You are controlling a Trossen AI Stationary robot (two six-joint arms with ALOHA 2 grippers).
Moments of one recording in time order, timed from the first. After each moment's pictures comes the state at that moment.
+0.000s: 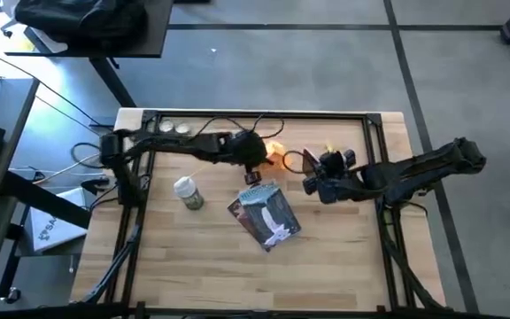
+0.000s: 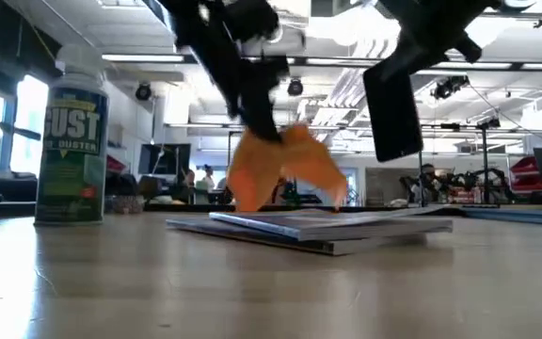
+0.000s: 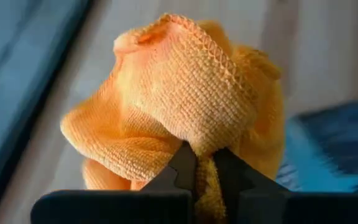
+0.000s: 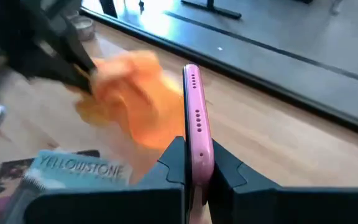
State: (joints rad) left arm 0.16 1.68 1.23 -0.31 -0.21 0.07; right arm 0.30 1.25 0.98 -0.79 0.93 0.99
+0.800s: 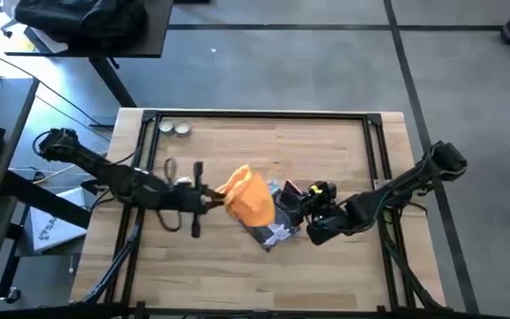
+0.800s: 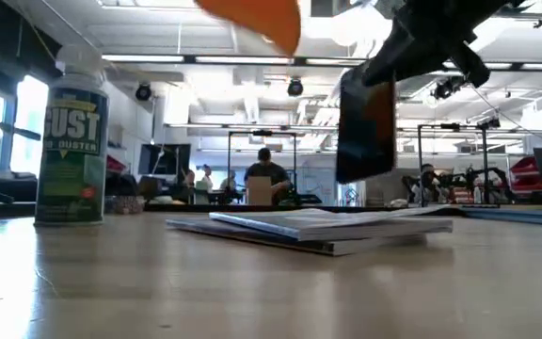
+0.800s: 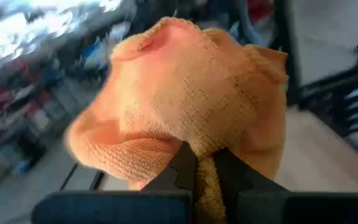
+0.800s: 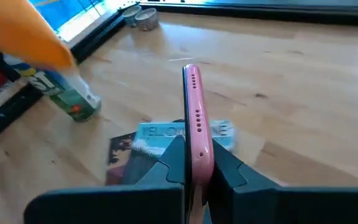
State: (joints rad) left arm -0.52 1.11 0.95 0.09 -0.50 0.36; right arm 0.49 1.50 0.98 -0.47 0.93 1.26
